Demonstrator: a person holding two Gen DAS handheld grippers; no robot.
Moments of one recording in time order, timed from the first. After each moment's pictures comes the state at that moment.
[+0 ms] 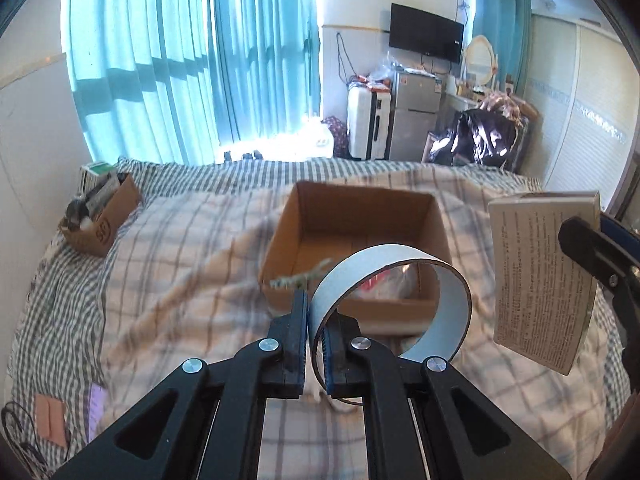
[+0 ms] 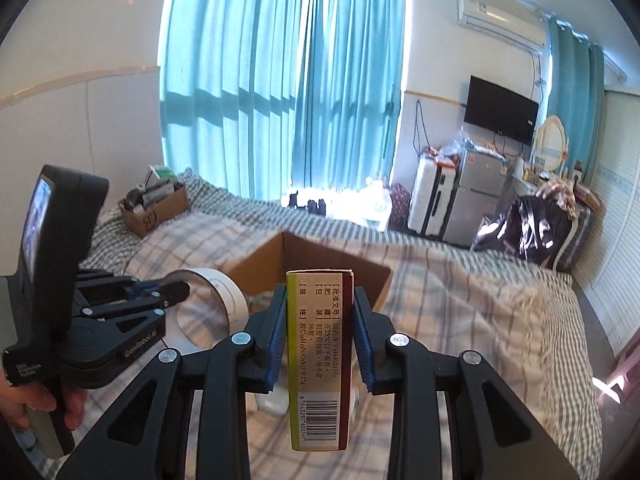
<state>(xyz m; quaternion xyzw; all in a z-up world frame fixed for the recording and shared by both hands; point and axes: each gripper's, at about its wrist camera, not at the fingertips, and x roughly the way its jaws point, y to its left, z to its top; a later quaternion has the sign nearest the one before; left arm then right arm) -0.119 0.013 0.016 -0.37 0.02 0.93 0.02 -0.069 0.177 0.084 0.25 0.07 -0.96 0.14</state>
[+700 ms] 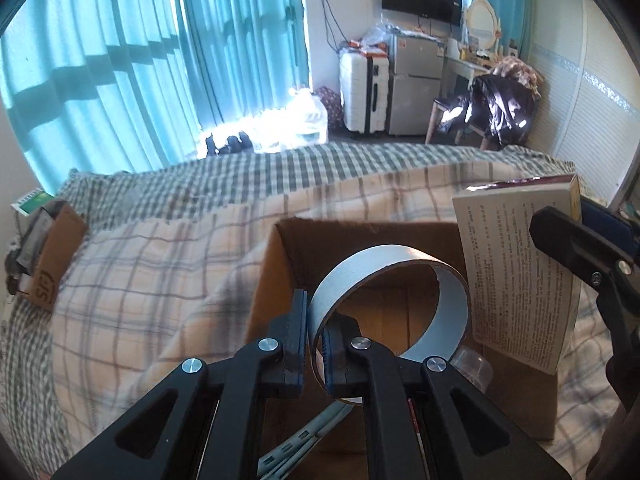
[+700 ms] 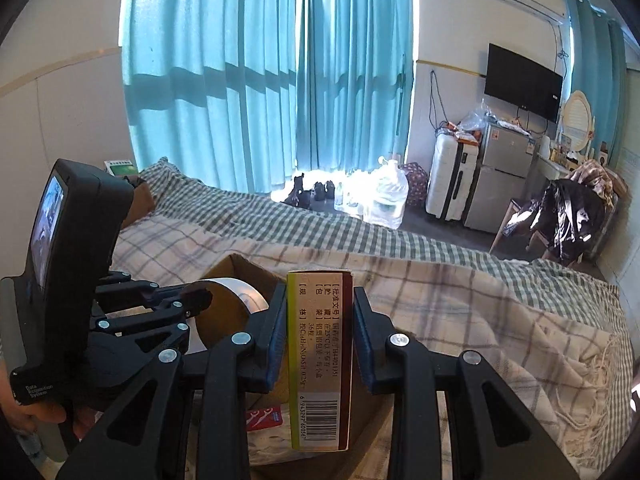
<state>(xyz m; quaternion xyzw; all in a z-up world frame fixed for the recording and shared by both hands) -0.307 0.019 -0.060 -0.43 0.05 0.90 0.05 -0.279 0.167 0.006 0.30 0.06 -0.94 0.15</state>
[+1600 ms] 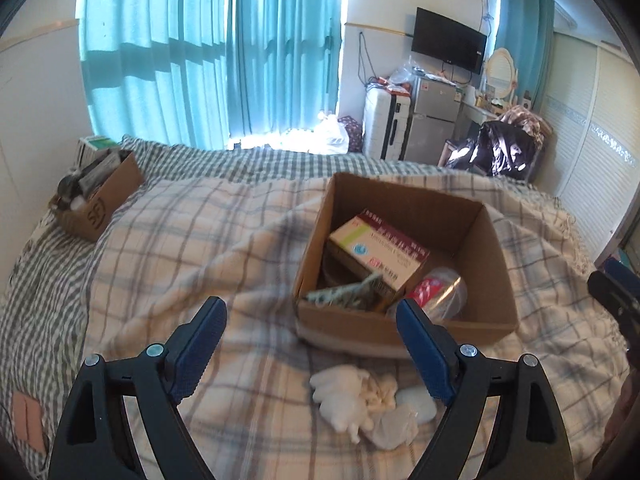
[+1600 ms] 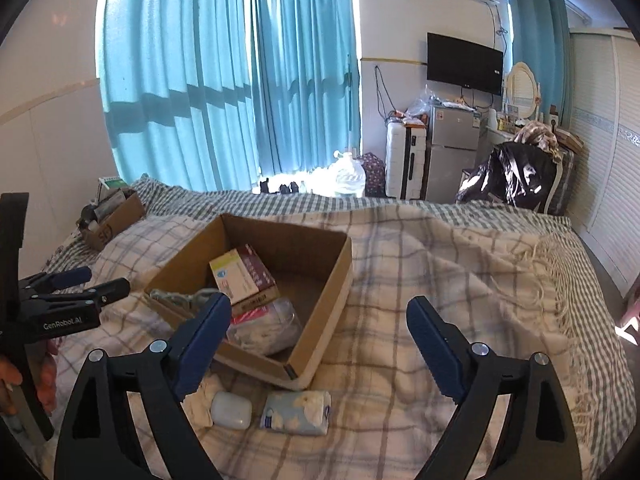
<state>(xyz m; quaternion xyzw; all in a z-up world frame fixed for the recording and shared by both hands) -0.155 -0.031 -0.035 -0.37 -0.01 0.93 0.01 -0.127 0.233 0.013 0.30 0.00 -0.95 0.08</state>
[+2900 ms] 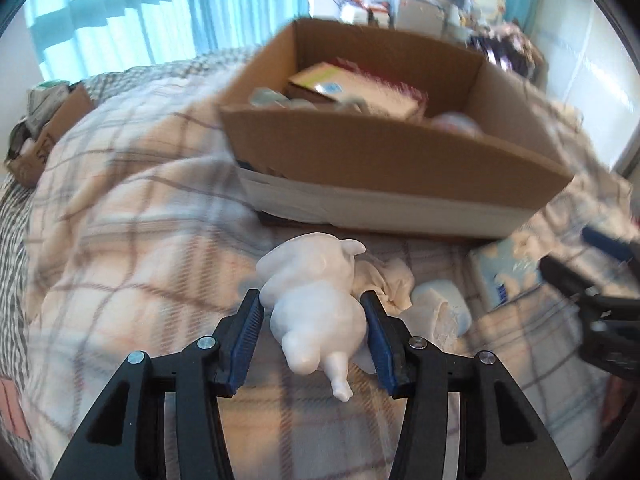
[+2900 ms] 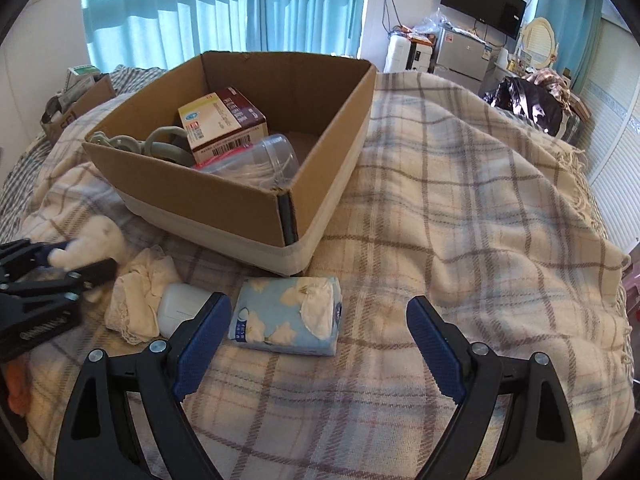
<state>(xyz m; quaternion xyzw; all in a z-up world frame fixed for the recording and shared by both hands) -0.144 -0.011 -0.135 -0.48 0.01 0.87 0.05 -0.144 0.206 -0.106 0.45 0.06 -0.89 0.05</state>
